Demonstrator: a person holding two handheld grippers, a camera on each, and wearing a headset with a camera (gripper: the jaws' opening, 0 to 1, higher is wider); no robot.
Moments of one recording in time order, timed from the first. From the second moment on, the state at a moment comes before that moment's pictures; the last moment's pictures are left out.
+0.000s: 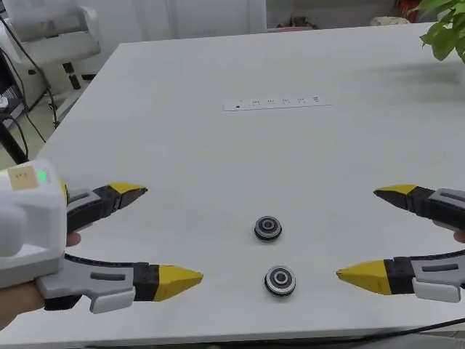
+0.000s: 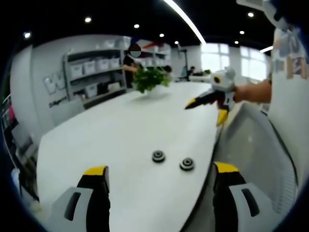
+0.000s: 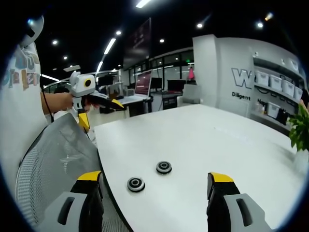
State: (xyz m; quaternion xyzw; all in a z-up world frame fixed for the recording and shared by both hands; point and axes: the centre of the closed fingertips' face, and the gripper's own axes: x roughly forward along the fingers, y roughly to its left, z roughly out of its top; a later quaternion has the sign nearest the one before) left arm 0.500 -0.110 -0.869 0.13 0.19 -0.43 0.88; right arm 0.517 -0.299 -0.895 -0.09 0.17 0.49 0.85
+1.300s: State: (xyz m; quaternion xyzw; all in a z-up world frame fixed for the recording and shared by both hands) left arm 0.519 -0.137 -0.891 0.15 0.19 -0.47 0.85; right arm 0.520 -0.266 -0.921 -0.11 0.19 0.54 0.81
